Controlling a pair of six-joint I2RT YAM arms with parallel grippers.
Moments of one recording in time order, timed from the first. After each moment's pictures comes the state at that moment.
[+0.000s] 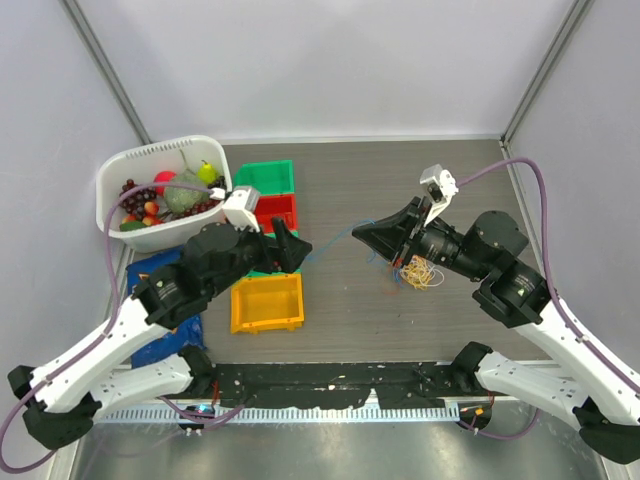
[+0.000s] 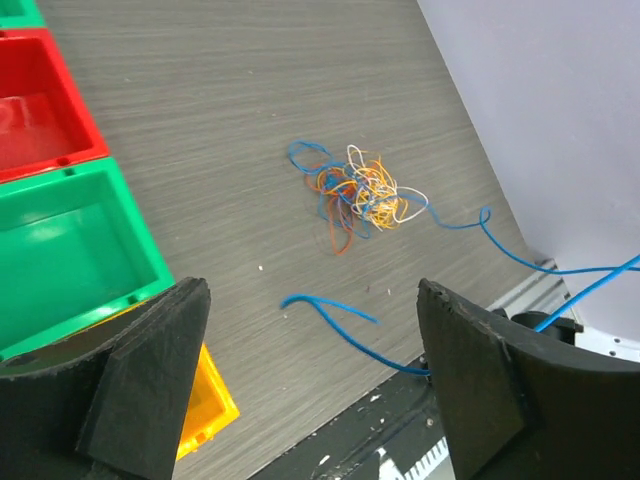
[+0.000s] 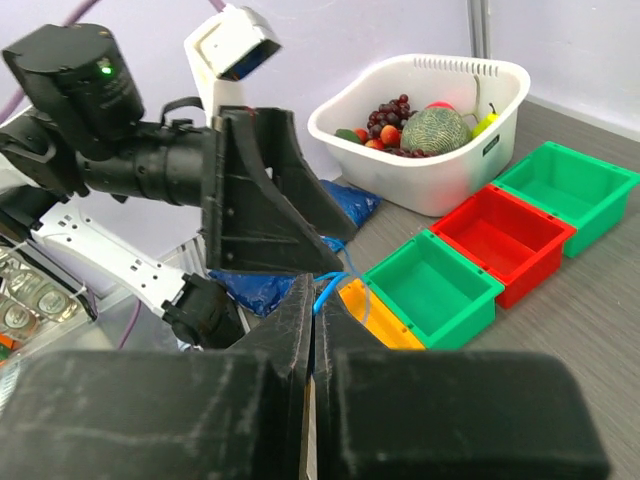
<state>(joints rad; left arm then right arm) -0.89 0.89 1.04 -0.47 -0.20 -0.63 0.76 0.81 1.04 -0.12 -0.33 0.36</state>
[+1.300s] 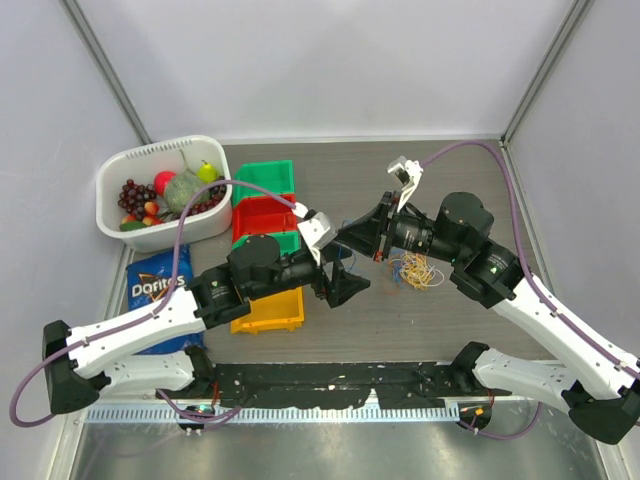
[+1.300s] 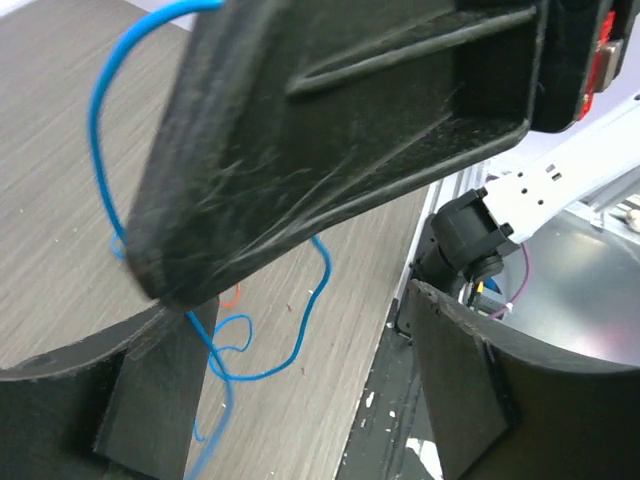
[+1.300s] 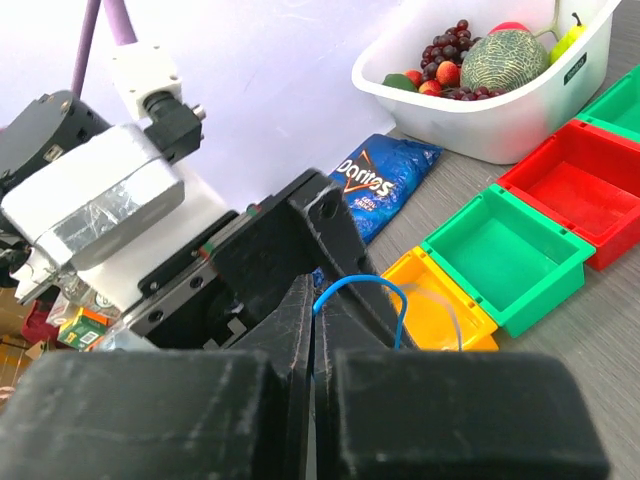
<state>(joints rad) -1.08 1.04 0.94 0.00 0.13 -0.23 0.76 0.96 1.10 -0.14 -0.44 0.51</state>
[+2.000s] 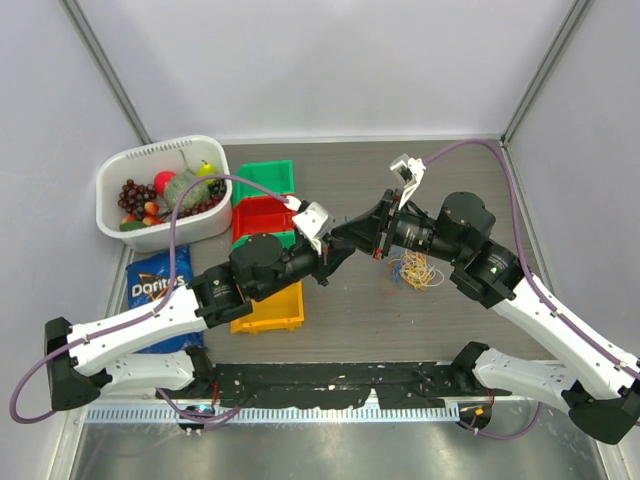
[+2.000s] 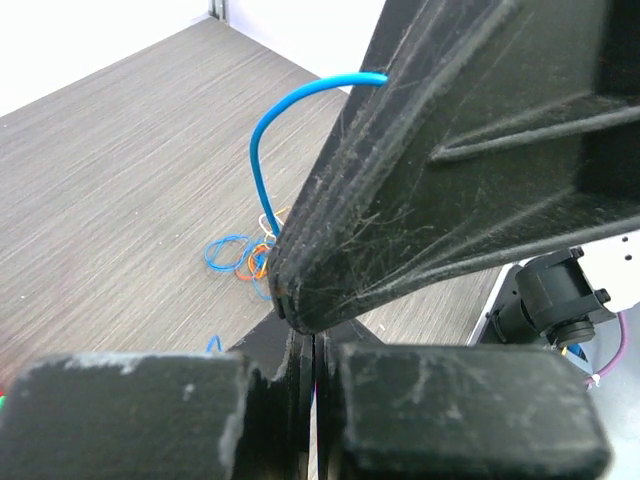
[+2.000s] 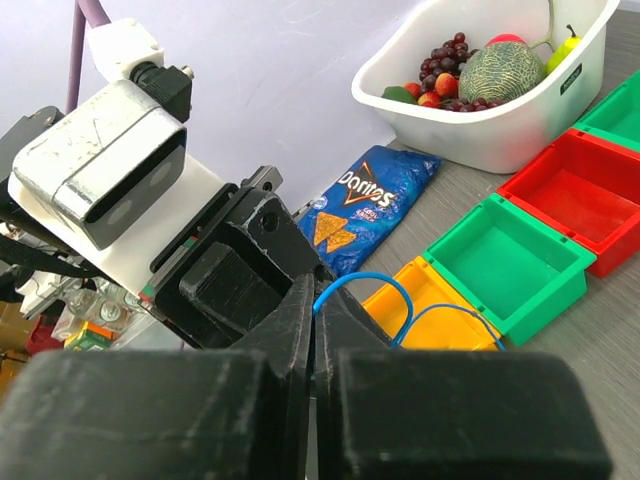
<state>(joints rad) -1.12 1.07 0.98 0.01 -0.14 -0.17 0.76 0.96 1.10 -0.12 -0.42 0.53</state>
